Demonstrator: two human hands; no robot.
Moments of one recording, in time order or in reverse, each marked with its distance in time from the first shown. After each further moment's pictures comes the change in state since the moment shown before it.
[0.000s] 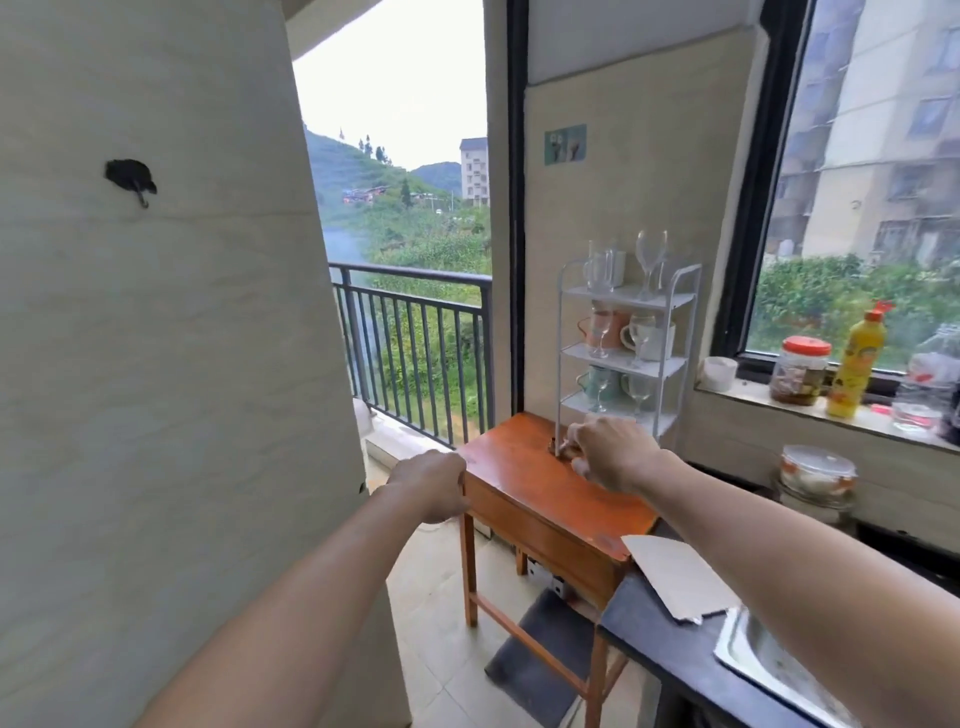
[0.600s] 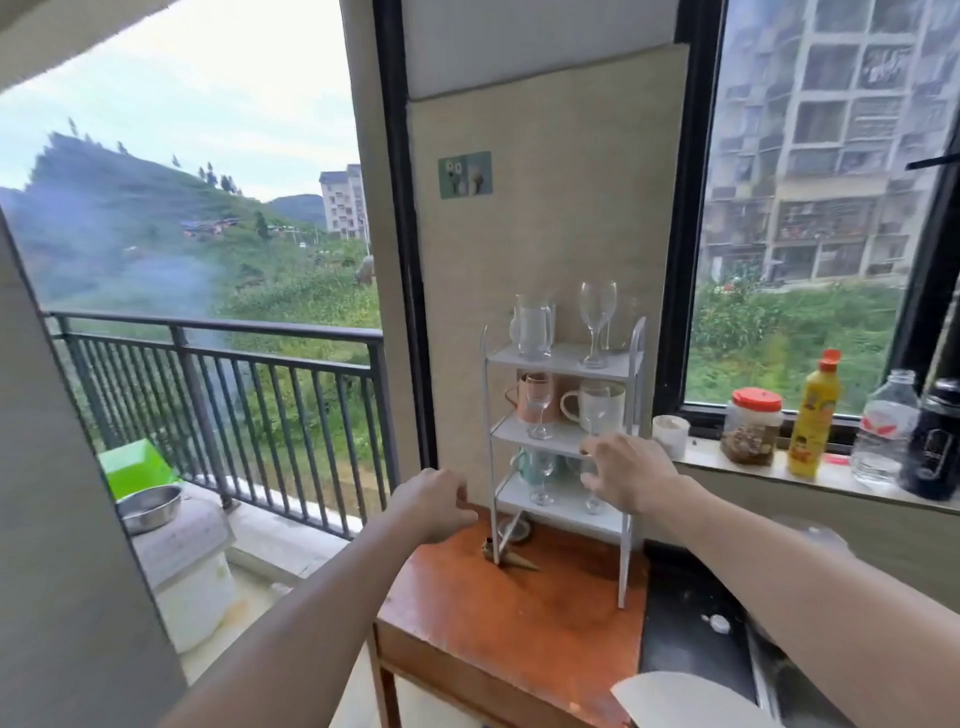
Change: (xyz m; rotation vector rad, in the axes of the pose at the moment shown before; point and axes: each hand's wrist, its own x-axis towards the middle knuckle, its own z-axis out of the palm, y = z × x) left_hand 0.339 0.006 -0.025 -0.179 0.009 0.275; right_hand 0.211 0.141 0.042 0.060 -0.021 0.389
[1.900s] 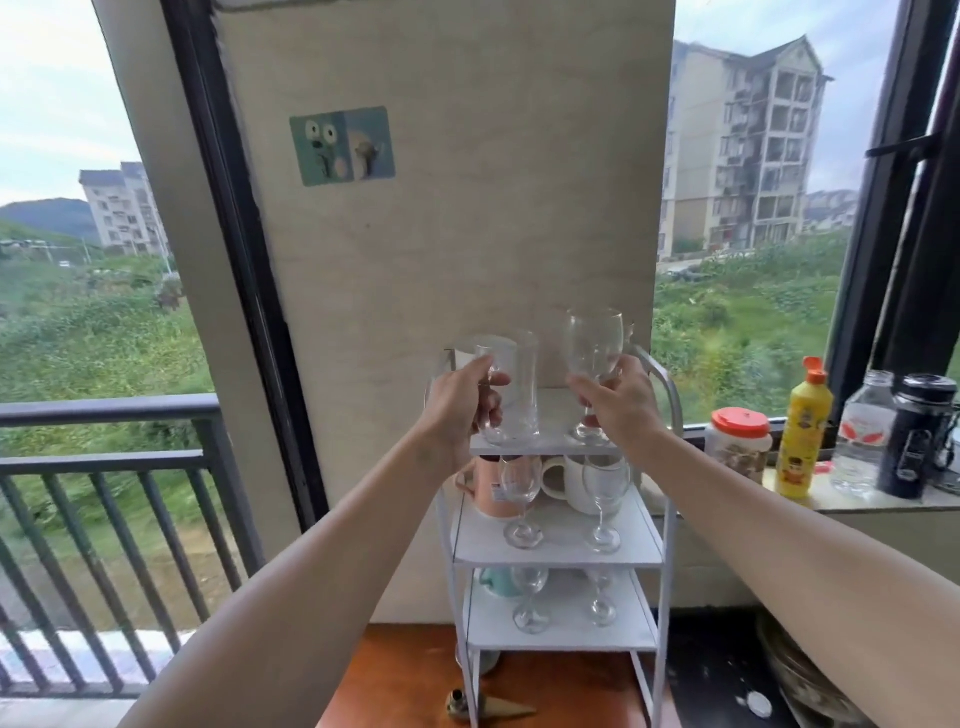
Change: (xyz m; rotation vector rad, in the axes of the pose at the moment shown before) left_hand 0.328 0.023 -0.079 -1.487 -0.136 0.154; right_hand 0.264 0.053 0.022 1.139 0.662 0.659
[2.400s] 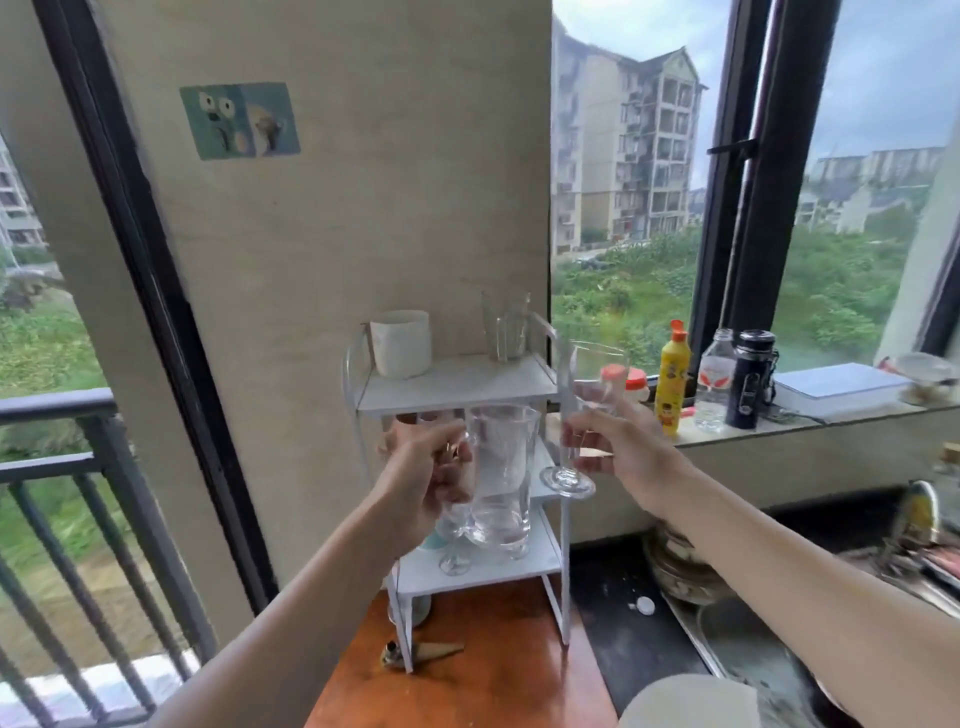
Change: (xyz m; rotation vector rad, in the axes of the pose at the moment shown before) left_hand -0.112 -0.066 0.018 -0.184 -0.317 -0.194; right_hand -0.132 0.015 -0.118 0.298 -0.193 0.207
